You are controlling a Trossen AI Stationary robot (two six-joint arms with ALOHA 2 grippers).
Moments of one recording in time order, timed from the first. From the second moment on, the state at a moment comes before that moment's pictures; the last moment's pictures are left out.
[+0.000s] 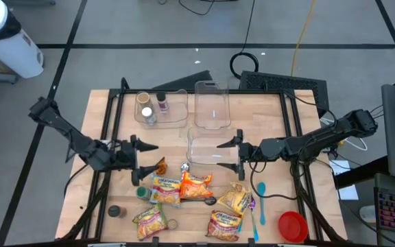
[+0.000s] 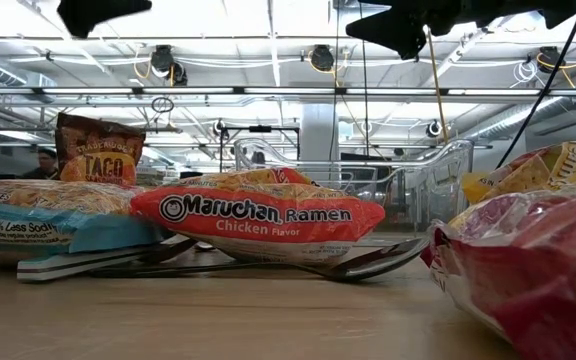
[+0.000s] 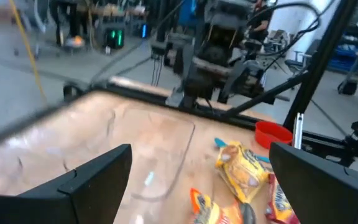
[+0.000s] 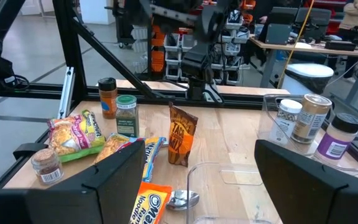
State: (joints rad) left arm -0.64 0.84 0.54 0.16 -0.78 -0.36; right arm 0.26 1.20 0.63 0.45 0.26 0.00
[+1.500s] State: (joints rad) left arm -0.31 1.35 0.91 -0.84 -0.20 -0.87; right arm 0.26 1.20 0.63 0.45 0.26 0.00
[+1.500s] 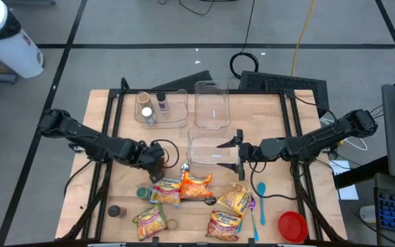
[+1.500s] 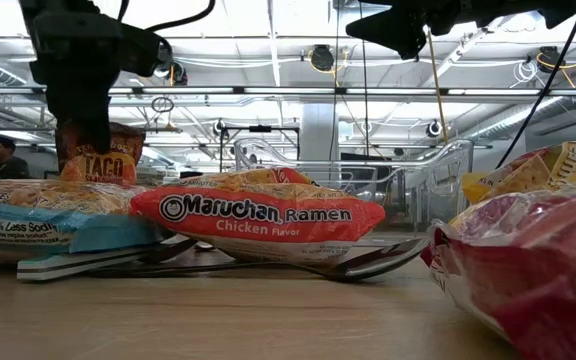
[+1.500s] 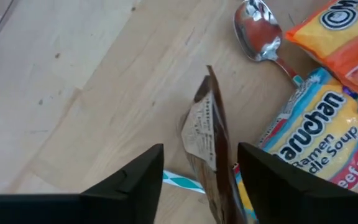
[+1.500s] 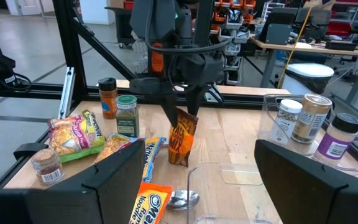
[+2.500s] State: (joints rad) left arm 0.06 1.33 1.37 -1.07 -0.27 -0.53; right arm 0.26 1.20 0.63 0.45 0.26 0.00
